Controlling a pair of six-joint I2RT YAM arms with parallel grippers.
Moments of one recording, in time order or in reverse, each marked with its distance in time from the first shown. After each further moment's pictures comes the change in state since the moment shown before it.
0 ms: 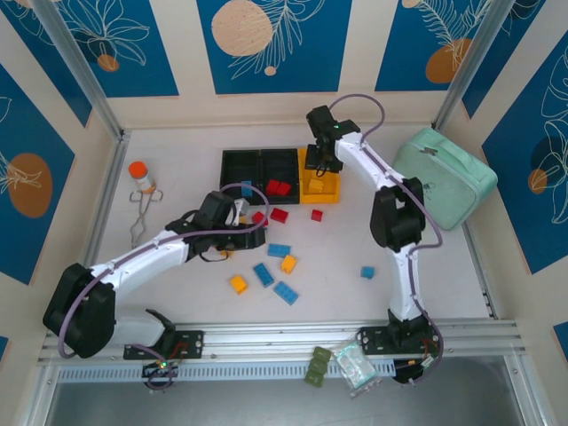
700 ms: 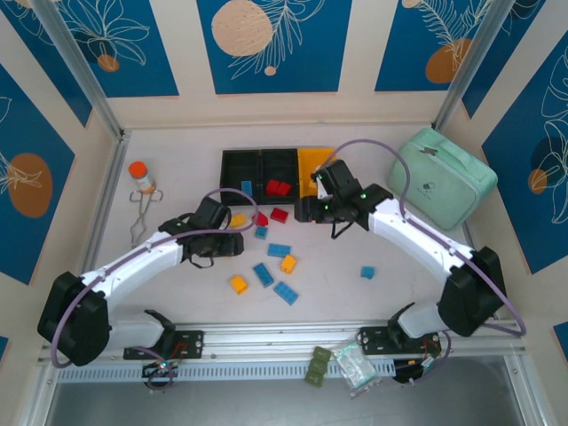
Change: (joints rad) left arm 0.032 -0.034 0.013 -0.289 -0.325 0.050; right arm 0.224 -0.757 -0.867 0.332 -0.239 0.037
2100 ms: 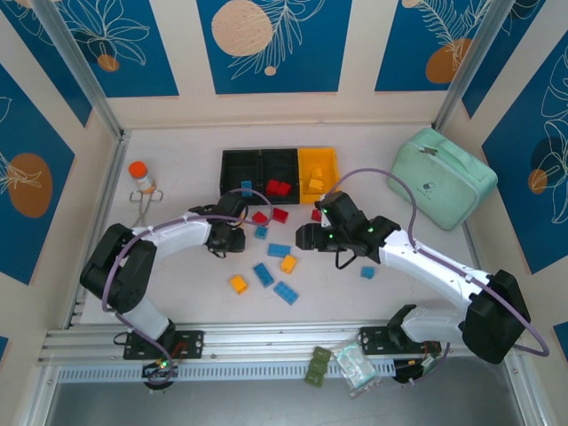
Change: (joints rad) left arm 0.011 0.349 0.099 0.102 -0.023 0.078; right arm 0.080 -0.175 -0.264 0.106 -0.003 0.145
